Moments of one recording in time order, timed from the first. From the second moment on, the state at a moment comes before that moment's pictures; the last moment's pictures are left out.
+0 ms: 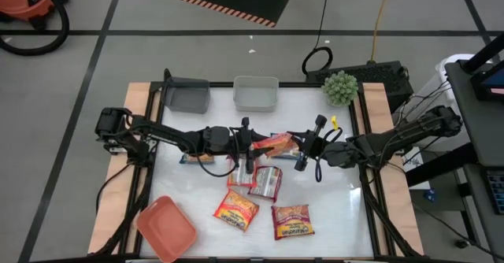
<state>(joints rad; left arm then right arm) -0.06 1.65 0.92 0.66 -0.14 0.02 0.31 1.11 0.79 -0.06 0.83 -0.10</state>
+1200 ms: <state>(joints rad) -0.07 1.65 0.92 0.65 -0.15 0.12 0.32 0.95 0.77 -0.41 0.65 0.24</state>
